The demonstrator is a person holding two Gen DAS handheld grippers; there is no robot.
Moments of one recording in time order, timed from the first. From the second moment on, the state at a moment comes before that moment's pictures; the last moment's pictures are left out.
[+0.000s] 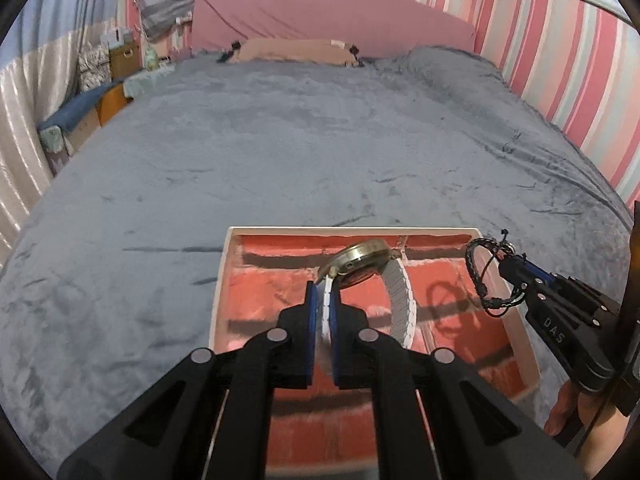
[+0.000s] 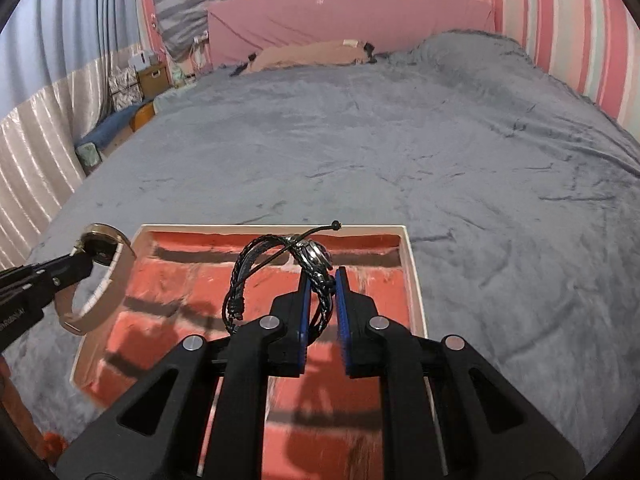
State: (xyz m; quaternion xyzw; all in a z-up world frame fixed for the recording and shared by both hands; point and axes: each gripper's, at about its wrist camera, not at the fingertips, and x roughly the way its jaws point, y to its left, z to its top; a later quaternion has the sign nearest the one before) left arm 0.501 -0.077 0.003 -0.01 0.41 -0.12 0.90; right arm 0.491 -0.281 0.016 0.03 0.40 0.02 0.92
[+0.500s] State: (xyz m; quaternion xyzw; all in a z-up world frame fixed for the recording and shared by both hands) left arm 0.569 -0.075 -0.077 -0.02 0.48 -0.11 0.87; right arm 0.553 -0.295 -0.042 0.03 0.47 0.00 0.88
